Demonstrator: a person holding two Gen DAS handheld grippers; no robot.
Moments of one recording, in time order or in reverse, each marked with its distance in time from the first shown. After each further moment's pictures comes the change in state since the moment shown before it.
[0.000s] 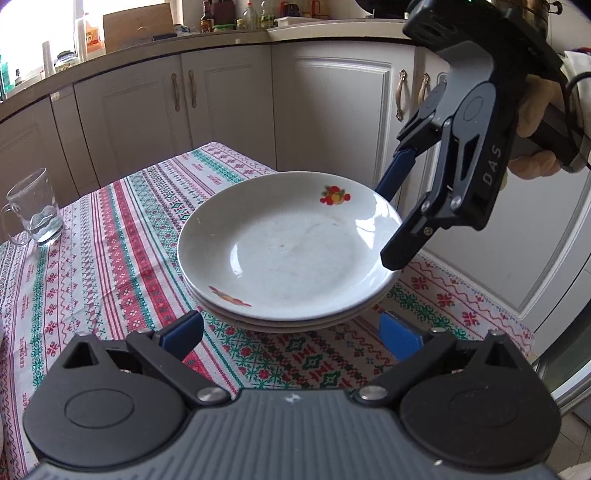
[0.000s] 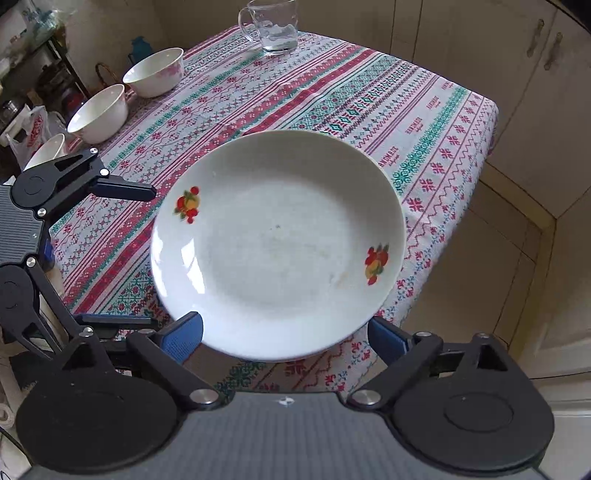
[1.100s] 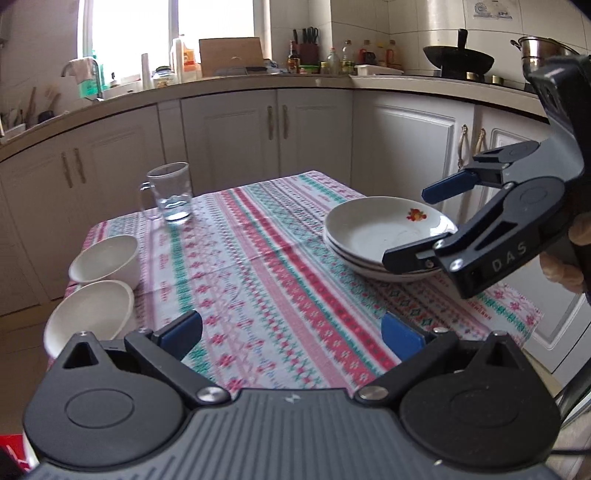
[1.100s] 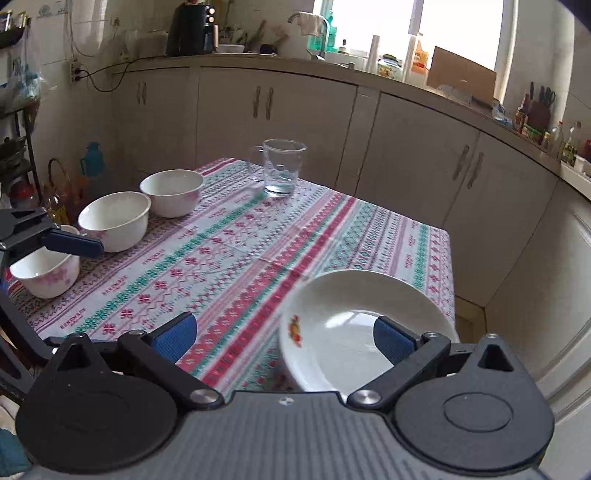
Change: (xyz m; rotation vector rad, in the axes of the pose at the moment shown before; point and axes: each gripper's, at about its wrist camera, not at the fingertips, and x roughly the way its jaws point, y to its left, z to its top) left arm -0.130 0.059 -0.068 -0.133 -0.131 0.202; right arm -0.015 0.175 -0.011 0.017 -0.495 -0.335
